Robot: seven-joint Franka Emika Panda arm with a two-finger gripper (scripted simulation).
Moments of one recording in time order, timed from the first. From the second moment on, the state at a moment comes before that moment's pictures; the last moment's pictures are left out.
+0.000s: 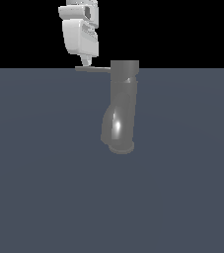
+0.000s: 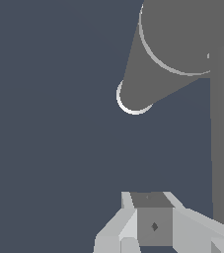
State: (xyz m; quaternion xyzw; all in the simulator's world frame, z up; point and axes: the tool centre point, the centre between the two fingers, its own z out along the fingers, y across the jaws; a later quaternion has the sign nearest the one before) arm 0.068 0.082 0.285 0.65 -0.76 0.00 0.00
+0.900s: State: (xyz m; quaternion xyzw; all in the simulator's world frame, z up) arm 0.025 0.087 0.285 0.65 -0.76 0.00 0.00
